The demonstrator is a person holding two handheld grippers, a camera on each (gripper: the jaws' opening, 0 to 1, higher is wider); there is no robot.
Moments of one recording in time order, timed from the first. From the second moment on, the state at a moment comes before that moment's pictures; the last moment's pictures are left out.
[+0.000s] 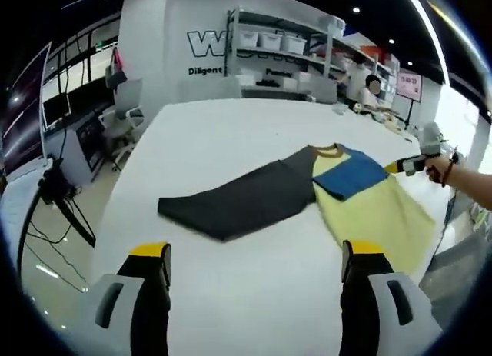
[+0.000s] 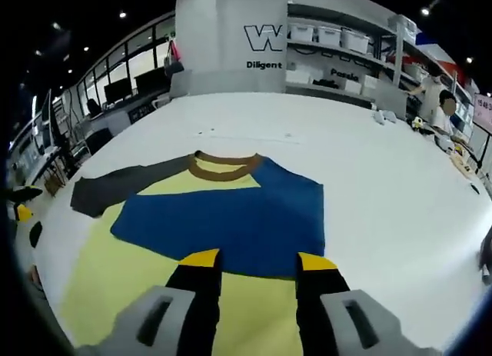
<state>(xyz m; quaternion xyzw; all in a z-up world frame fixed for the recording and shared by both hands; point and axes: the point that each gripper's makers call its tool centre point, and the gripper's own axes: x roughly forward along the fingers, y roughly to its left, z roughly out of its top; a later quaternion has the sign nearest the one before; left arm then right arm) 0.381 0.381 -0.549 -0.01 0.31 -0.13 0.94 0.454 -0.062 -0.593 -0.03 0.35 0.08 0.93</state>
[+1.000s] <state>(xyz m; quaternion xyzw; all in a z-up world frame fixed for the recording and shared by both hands) 0.449 0.389 -0.595 -0.14 0.34 -0.07 0.93 0.394 -0.040 -0.577 0.00 0.34 0.11 0.93</state>
